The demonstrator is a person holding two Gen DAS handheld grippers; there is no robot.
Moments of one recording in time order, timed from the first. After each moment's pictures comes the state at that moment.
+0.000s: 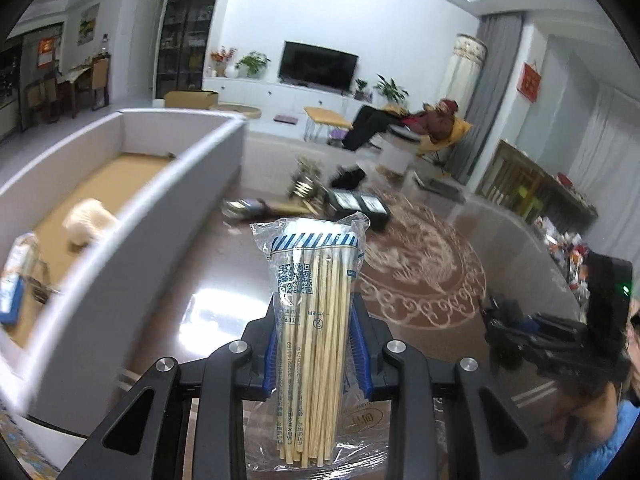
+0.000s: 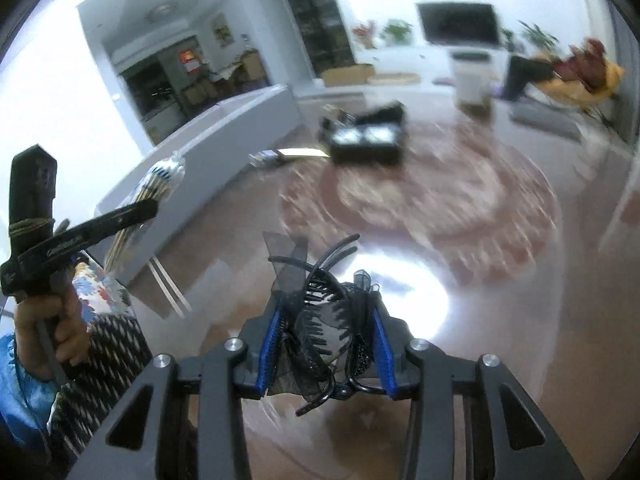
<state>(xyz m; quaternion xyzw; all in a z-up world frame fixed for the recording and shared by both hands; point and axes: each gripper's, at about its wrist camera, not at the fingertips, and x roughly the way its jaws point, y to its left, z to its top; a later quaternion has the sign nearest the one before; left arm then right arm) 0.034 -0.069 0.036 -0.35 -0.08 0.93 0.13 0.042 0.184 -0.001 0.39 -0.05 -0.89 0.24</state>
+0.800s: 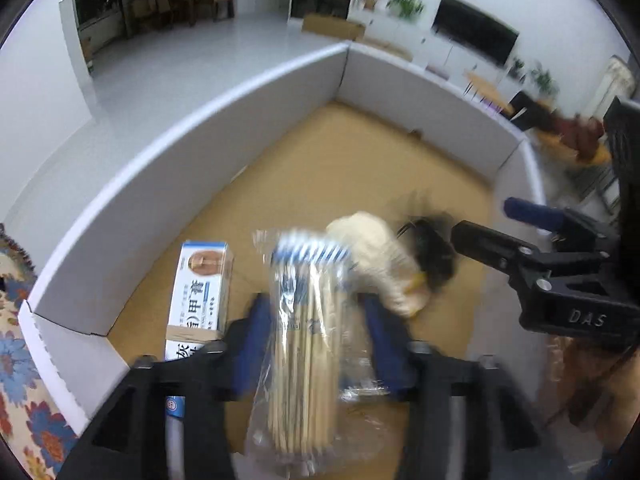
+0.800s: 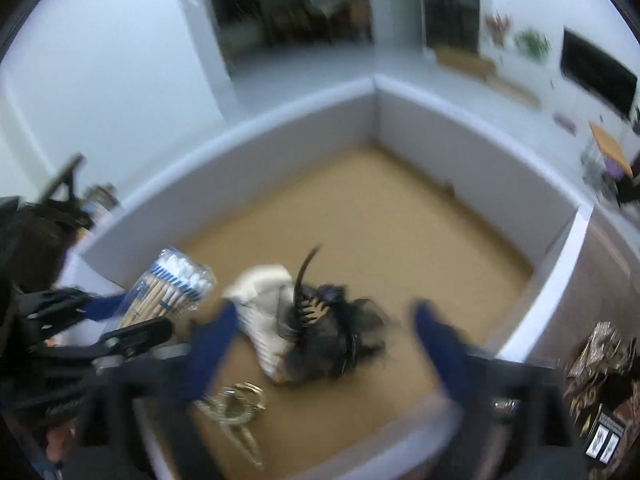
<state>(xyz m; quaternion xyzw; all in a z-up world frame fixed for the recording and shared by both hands) -0.105 -0.311 0.010 -0.51 -0.12 0.85 -0.09 -0.191 -0.197 0.010 0.46 0.11 -0.82 0.34</state>
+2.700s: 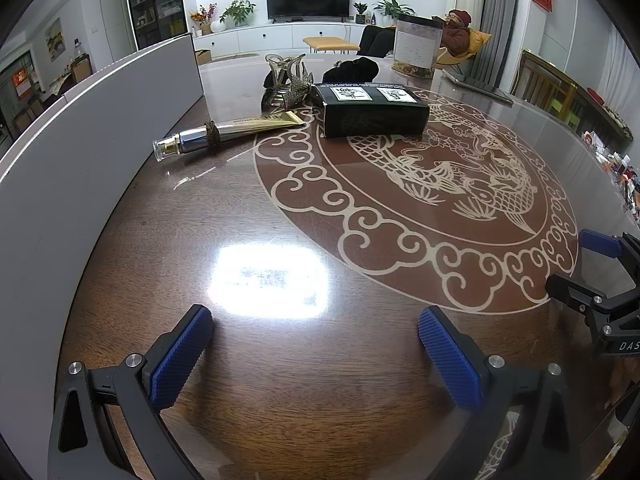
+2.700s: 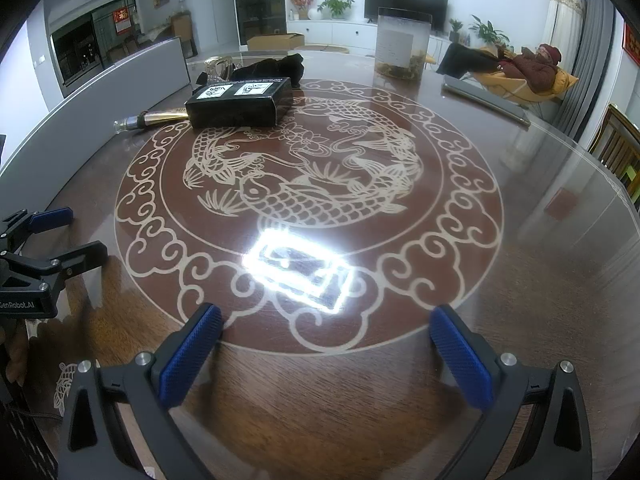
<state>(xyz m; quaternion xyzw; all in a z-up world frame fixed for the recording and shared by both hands) -0.067 0.021 -0.080 -0.46 0.05 0.88 0.10 -0.018 0.234 -0.073 0.46 0.04 -0.89 0.06</state>
